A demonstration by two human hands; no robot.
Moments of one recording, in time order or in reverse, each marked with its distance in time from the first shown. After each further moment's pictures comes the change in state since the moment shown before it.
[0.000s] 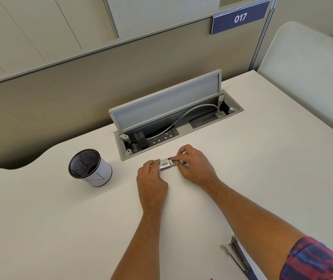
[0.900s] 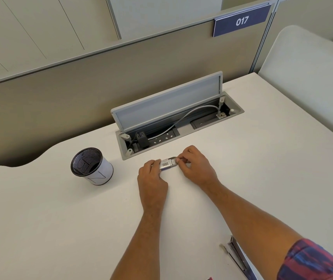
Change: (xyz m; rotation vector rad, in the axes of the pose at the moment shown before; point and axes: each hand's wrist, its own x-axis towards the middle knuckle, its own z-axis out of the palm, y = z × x) left_hand -0.001 0.001 -0.001 -0.018 0.002 -0.011; right_hand -0.004 -0.003 0.000 0.129 0.059 0.104
